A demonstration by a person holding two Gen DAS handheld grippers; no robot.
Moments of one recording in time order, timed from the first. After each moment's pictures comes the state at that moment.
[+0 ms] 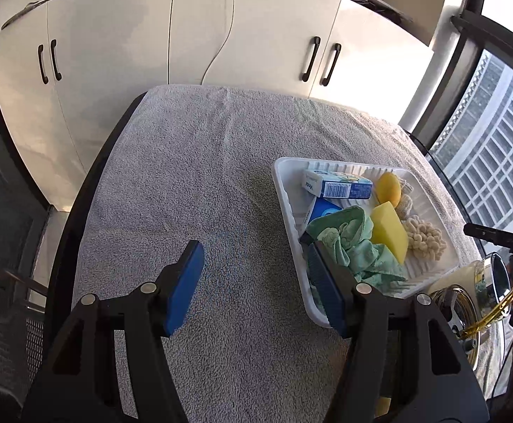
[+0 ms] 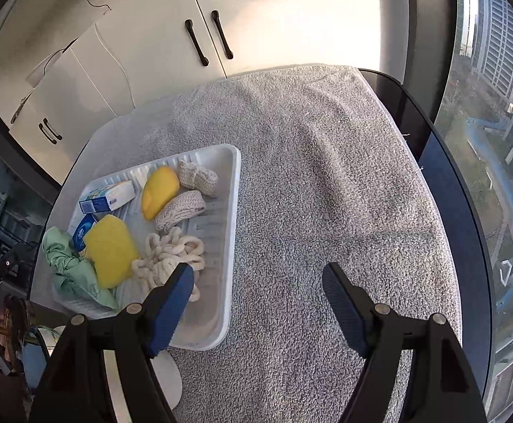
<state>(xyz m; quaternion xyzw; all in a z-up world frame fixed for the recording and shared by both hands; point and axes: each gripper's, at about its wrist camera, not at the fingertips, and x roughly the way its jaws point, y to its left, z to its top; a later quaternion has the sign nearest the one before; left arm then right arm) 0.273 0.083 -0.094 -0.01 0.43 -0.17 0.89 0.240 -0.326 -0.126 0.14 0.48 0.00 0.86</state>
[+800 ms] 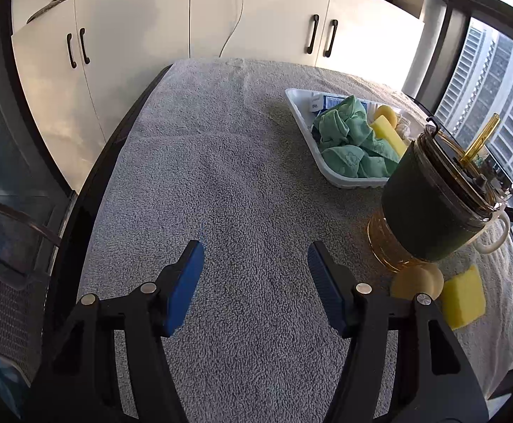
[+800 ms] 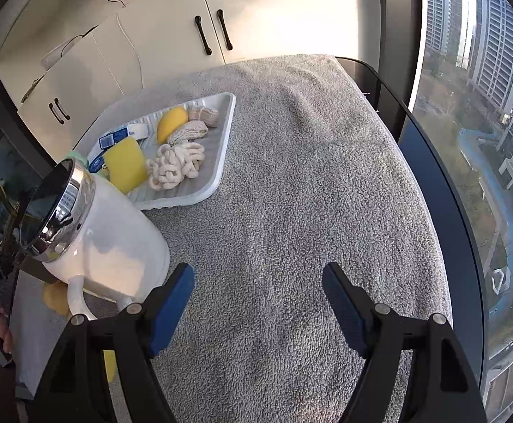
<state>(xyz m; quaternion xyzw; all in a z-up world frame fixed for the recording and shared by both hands) 0.166 0.108 -0.134 0.02 0.43 -0.15 0.89 0.118 -0.309 -0.135 0.12 0.47 -0.01 0.87</state>
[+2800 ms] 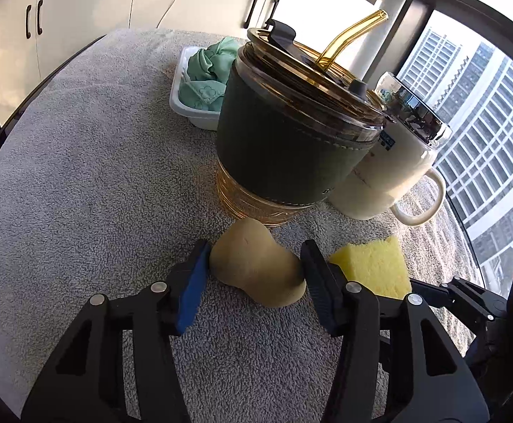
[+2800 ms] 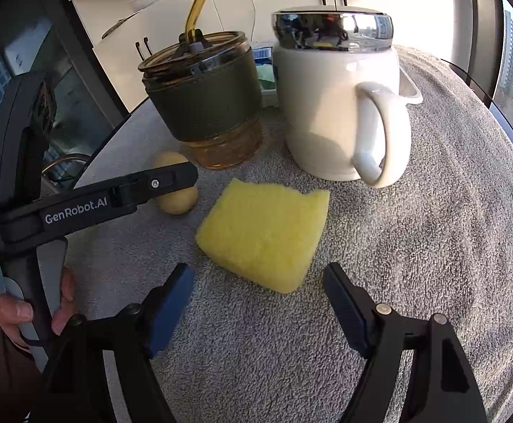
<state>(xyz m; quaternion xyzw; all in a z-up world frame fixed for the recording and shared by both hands) 0.103 0.010 -0.156 -0.03 0.45 -0.23 0.86 0.049 -0.137 -0.174 0.07 0.47 0.12 0.87</state>
